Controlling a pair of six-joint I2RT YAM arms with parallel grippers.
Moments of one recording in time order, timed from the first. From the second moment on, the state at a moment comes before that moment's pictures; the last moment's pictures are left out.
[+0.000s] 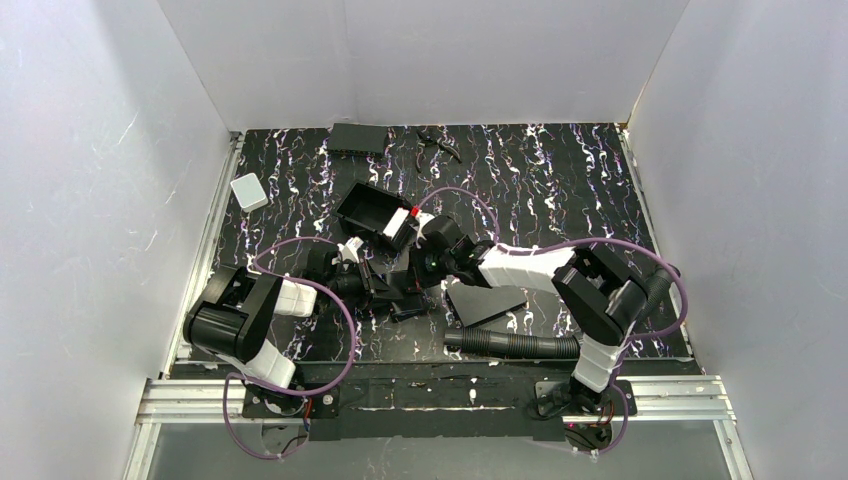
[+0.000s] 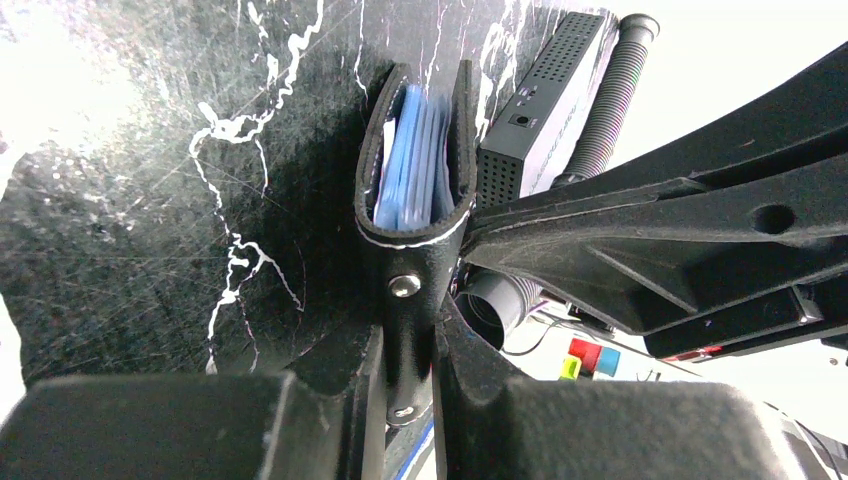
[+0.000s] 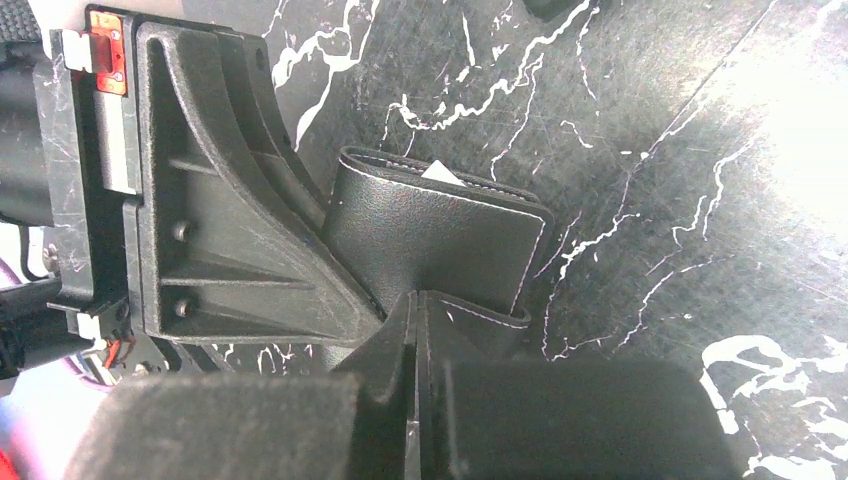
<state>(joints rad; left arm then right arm) -0.30 1.58 0.37 0.45 0.77 -0.91 0.90 1.79 1.02 0.03 -0.24 0.56</state>
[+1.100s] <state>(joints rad) -0.30 1.62 0.34 0.53 0.77 -0.95 0.82 1.90 0.59 0.93 -0.40 0.90</state>
